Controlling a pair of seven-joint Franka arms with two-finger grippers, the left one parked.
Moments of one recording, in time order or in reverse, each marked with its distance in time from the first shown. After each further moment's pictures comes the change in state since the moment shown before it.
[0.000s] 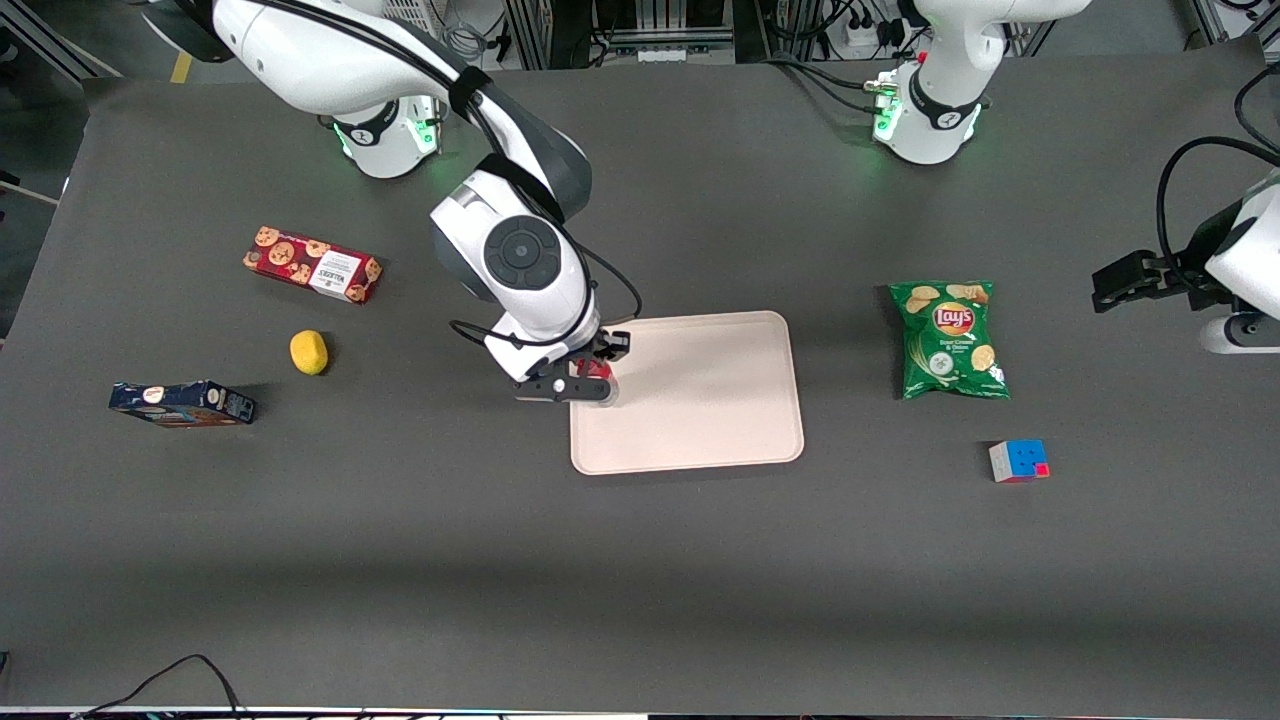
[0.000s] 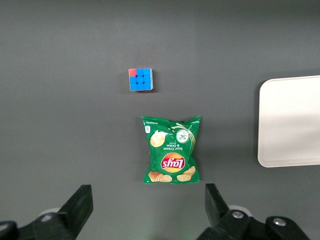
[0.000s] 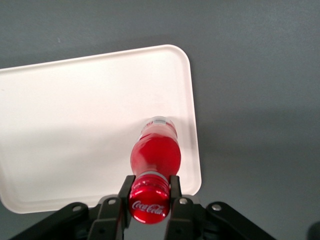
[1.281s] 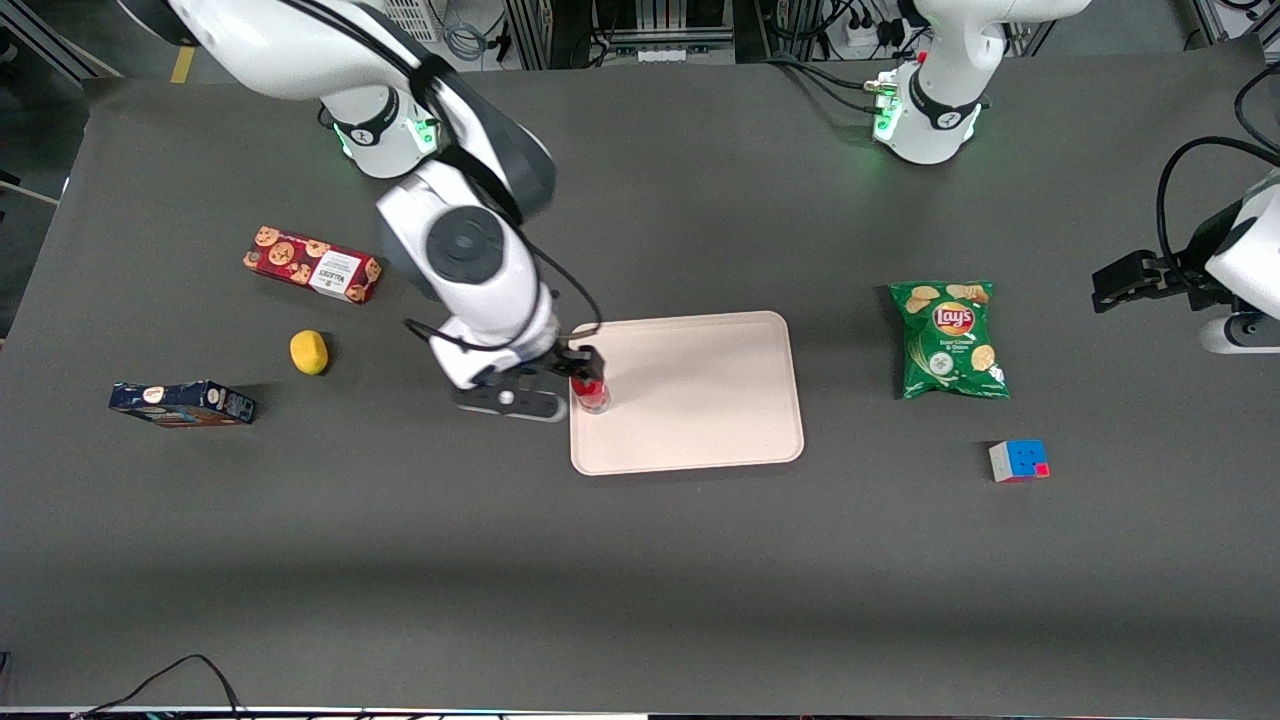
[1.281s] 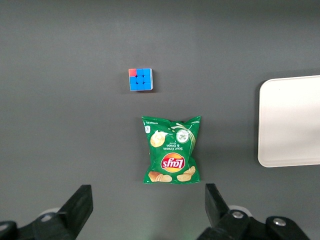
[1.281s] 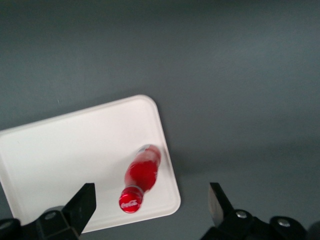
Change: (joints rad) arm -0.086 -0.105 -0.003 0.016 -0.024 -0.039 0.037
